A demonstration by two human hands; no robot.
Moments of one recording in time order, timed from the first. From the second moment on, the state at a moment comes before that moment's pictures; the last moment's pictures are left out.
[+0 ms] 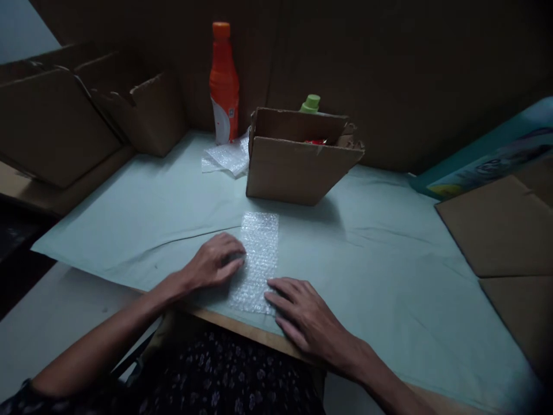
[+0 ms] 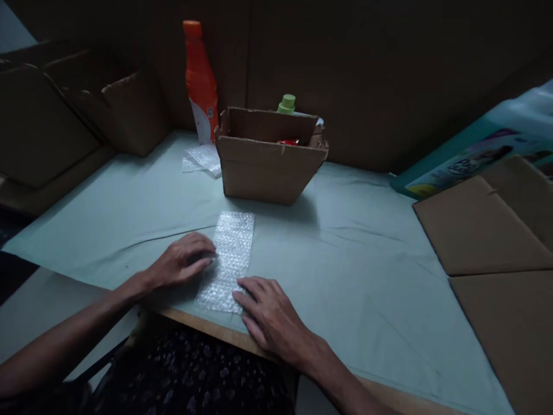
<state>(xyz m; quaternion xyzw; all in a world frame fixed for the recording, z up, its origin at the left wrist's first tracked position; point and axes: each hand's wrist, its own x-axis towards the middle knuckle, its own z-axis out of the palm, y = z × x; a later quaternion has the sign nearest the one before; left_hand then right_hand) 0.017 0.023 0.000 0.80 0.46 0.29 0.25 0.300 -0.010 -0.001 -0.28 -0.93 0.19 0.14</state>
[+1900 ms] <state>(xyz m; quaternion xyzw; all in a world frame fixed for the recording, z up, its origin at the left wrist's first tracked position) 0.037 0.032 -0.023 0.75 0.59 0.29 0.08 0.258 0.060 -0.021 -0.32 -0.92 0.06 0.20</state>
